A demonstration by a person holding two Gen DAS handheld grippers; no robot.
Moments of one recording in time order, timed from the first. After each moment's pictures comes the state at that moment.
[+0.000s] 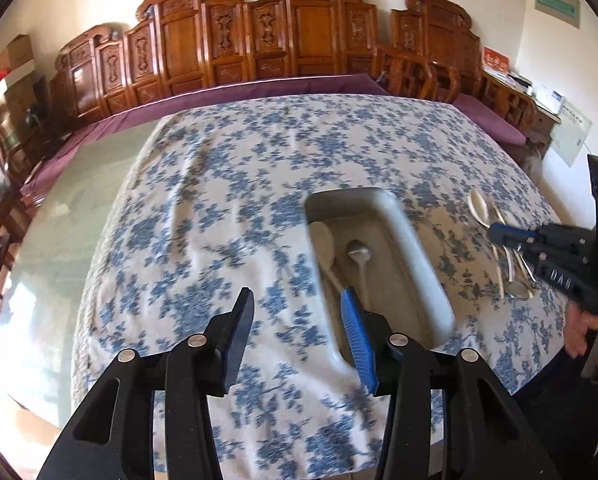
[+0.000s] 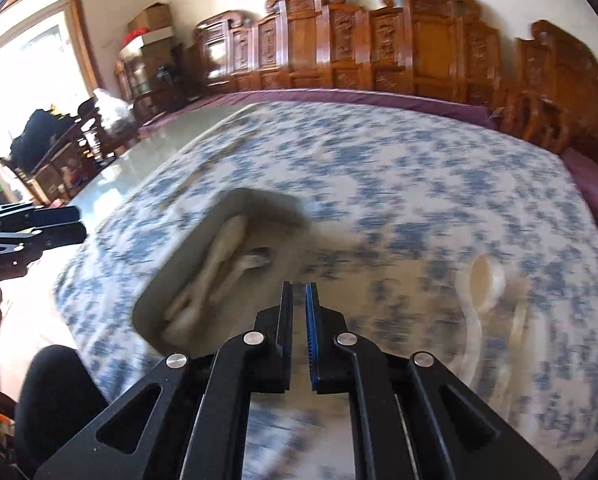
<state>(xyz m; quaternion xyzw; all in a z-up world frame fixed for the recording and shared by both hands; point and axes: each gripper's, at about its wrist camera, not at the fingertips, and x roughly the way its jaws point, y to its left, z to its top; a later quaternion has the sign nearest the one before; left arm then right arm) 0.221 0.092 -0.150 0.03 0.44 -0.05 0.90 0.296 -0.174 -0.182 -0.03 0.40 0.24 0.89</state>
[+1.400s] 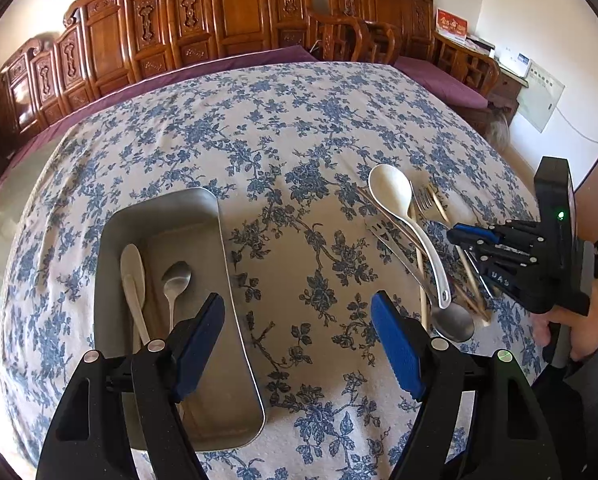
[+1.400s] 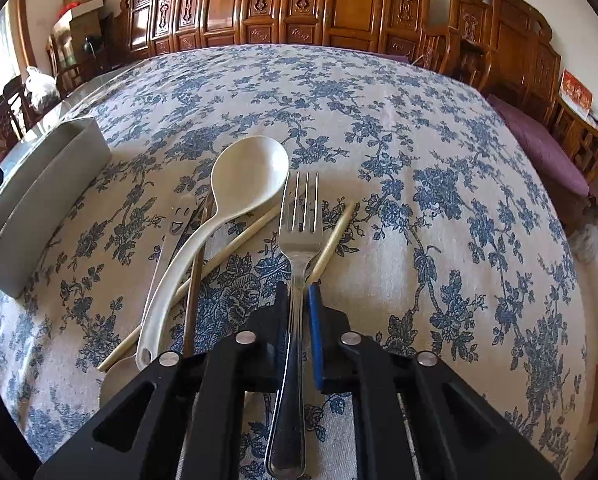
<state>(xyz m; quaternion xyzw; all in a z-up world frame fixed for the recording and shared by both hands) 0.277 -0.073 -0.204 0.05 0.47 -0.11 0.87 0.343 -0.309 -0.281 -0.07 0.46 0.15 0.87</state>
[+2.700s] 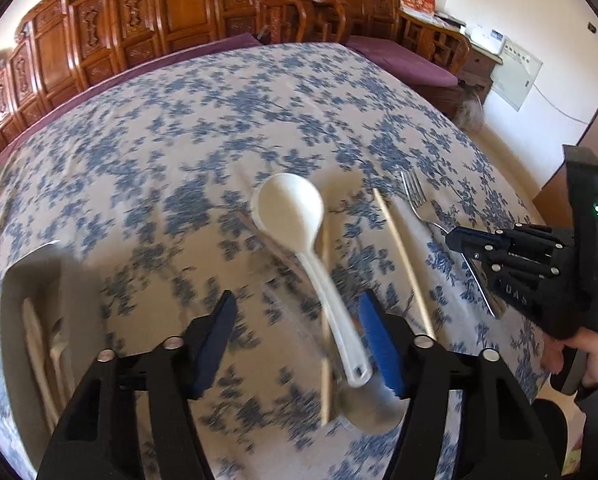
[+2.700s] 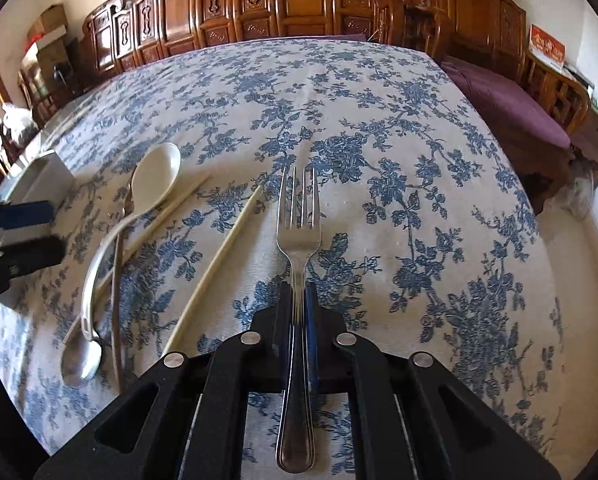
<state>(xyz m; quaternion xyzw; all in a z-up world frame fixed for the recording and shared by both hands) 0.327 -0.187 -0.238 0.07 0.49 -0.17 0.85 0.345 -0.391 -0.276 -0.02 0.48 0.11 0.87</state>
